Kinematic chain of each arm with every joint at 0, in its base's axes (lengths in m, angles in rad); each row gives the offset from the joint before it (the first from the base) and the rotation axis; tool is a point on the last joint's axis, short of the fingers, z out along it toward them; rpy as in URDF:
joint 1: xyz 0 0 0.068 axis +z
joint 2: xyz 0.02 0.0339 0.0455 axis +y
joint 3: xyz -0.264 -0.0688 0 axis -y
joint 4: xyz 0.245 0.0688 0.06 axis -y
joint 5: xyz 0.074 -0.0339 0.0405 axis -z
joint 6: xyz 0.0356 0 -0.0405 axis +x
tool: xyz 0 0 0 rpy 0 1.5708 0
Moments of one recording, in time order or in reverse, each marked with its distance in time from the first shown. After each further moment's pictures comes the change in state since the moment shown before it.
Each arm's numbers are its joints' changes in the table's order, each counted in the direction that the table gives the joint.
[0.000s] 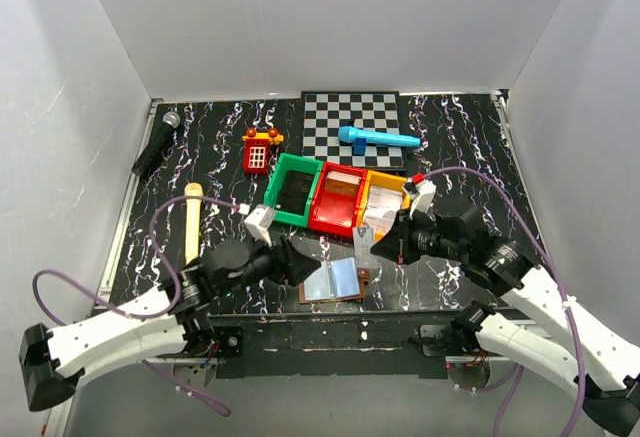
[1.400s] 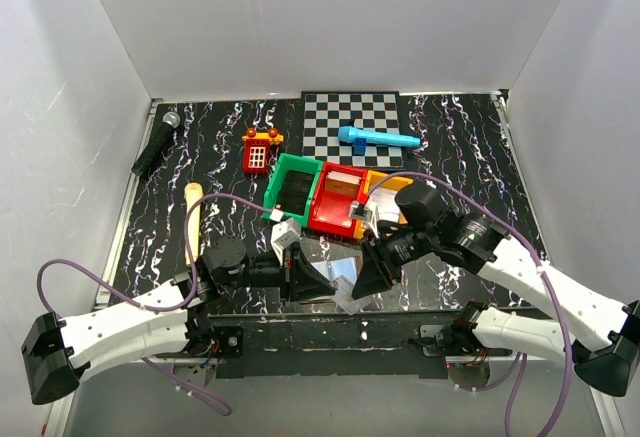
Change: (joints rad) left arm 0.011 0.016 -0.085 0.448 0.645 0.214; right arm 0.135 0.248 0.201 -0.170 -0.577 -0.273
